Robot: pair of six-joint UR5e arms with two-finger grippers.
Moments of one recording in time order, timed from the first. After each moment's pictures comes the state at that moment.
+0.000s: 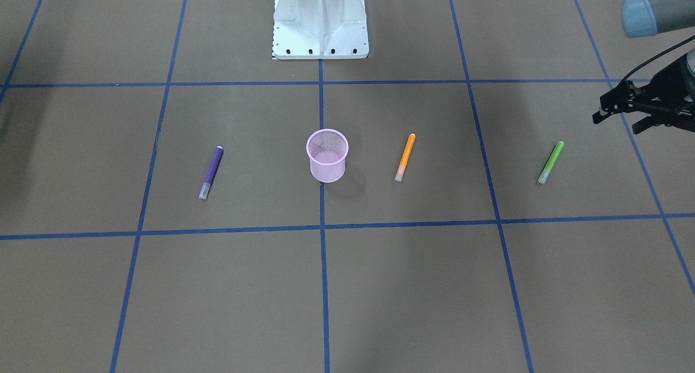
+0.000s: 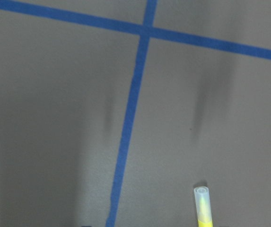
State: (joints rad) left arm -1.23 -1.59 -1.87 -1.68 -2.46 -0.34; right arm 1.39 -1.64 1.44 -1.38 2.27 -0.04
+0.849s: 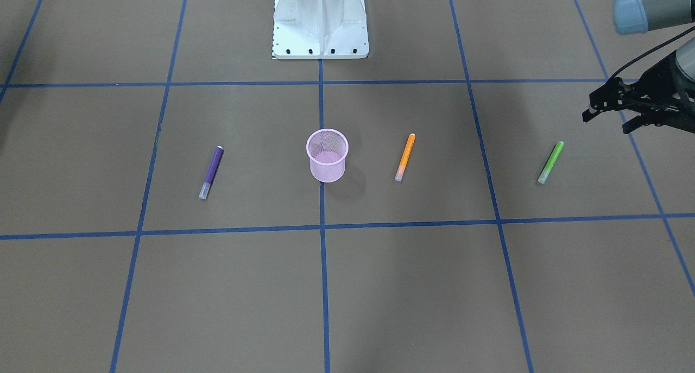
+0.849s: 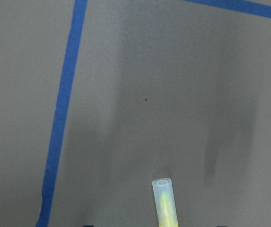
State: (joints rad) left arm -1.22 -1.60 -1.88 -1.68 -2.46 -0.36; right arm 1.39 -1.71 1.30 -1.03 2.28 0.07
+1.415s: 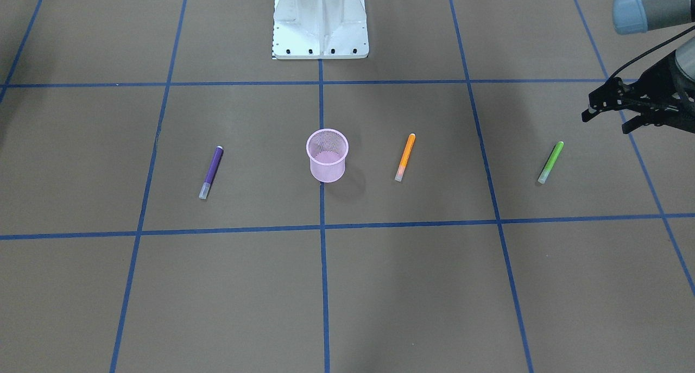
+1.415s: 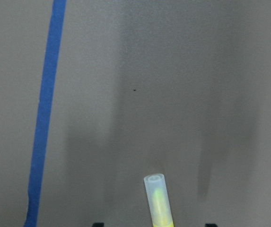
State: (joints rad) left arm -1.21 -1.60 -1.89 -1.68 -2.46 -0.36; right arm 1.39 -1.70 1.27 -1.03 2.30 0.09
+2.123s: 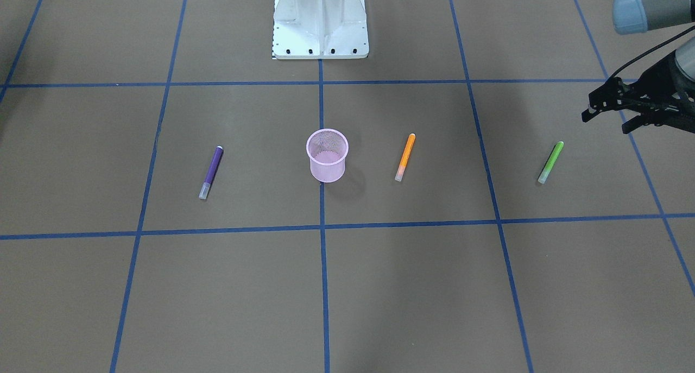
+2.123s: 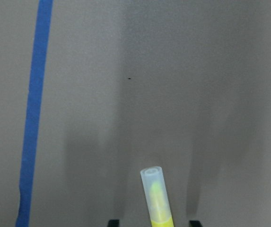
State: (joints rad) left arm -1.21 -1.60 -1.89 -1.68 -2.46 -0.36; right arm 1.39 -1.70 1.24 -1.03 2.31 0.08
